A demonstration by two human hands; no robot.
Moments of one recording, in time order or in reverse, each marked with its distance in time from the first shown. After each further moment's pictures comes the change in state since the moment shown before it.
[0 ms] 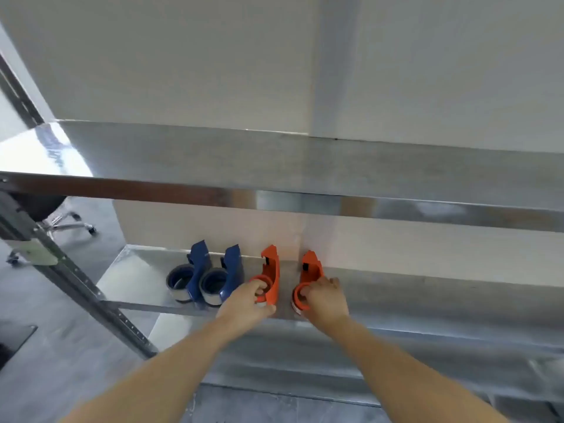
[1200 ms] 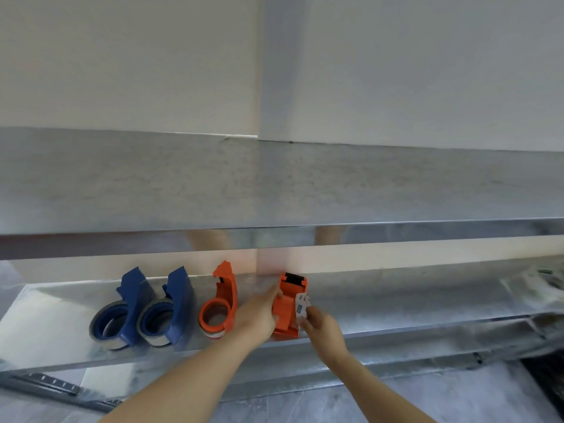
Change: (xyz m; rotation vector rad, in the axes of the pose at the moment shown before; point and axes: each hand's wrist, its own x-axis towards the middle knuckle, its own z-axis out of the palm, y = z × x) left_hand 0.080 0.062 0.066 0.283 -0.168 0.195; right_hand -0.027 0.054 0.024 0.966 0.036 0.462
